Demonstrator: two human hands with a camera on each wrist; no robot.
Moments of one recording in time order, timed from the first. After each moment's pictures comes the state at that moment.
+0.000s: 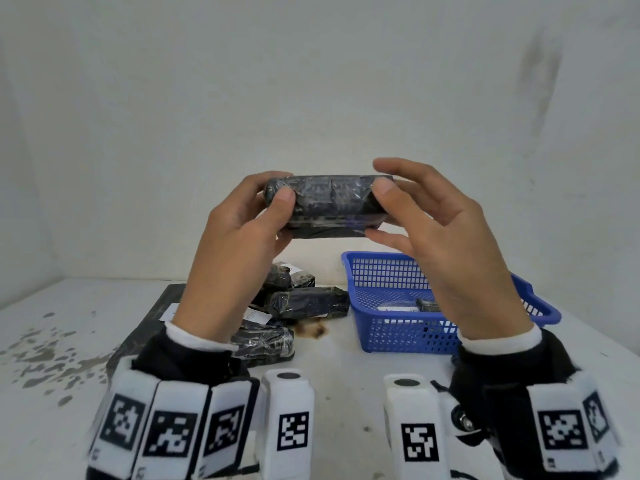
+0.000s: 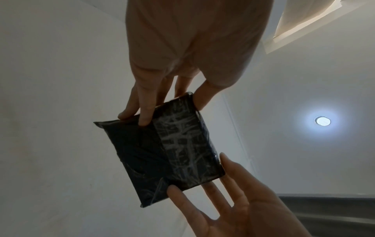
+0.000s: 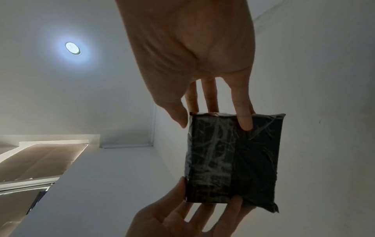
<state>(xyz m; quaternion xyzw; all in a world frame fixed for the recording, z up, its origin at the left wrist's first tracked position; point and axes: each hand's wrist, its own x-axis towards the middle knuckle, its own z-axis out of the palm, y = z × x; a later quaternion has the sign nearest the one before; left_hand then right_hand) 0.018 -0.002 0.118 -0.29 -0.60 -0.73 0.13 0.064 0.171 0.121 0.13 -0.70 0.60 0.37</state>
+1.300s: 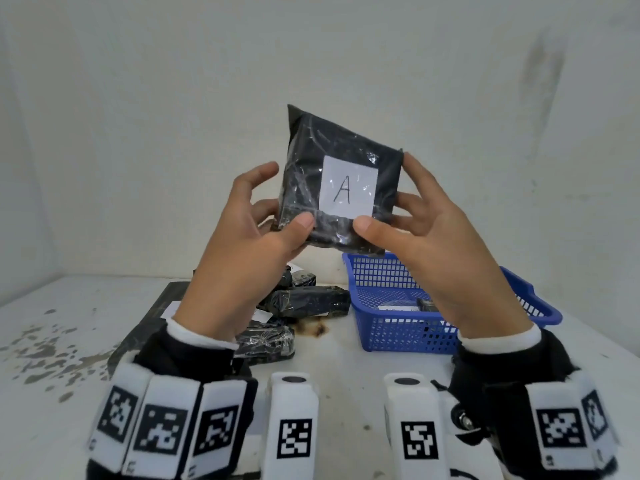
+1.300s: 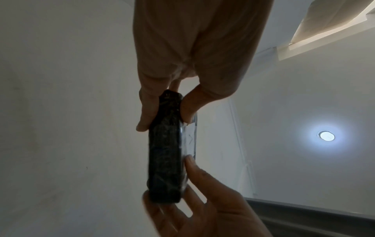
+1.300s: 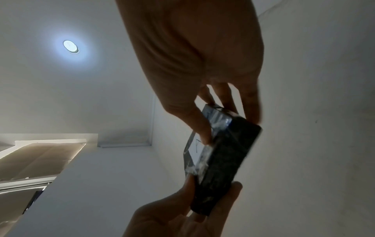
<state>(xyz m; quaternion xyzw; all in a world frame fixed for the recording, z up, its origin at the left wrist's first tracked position) 0.017 -0.001 0.116 -0.29 -0.60 -0.74 0.09 0.064 0.172 0.118 0.11 -0.77 0.55 0.32</state>
